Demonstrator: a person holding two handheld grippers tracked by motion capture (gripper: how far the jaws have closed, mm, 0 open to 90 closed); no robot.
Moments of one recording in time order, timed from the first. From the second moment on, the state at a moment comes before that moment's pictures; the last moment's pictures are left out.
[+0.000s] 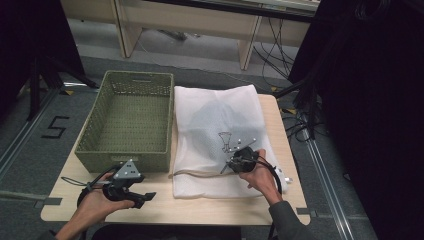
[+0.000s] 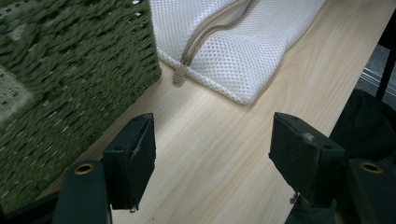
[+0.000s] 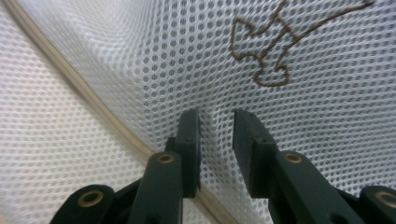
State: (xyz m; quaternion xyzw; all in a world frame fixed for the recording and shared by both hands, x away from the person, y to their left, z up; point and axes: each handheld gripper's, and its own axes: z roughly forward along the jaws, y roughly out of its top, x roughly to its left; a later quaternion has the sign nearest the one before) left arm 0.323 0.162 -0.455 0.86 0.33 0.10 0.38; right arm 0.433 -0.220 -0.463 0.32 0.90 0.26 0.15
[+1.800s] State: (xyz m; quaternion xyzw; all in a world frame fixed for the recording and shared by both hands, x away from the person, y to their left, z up) left arm 0.307 0.218 -0.454 0.81 0.38 0.16 0.41; right arm 0.361 -0.251 -0.449 0.40 0.81 0.40 0.13
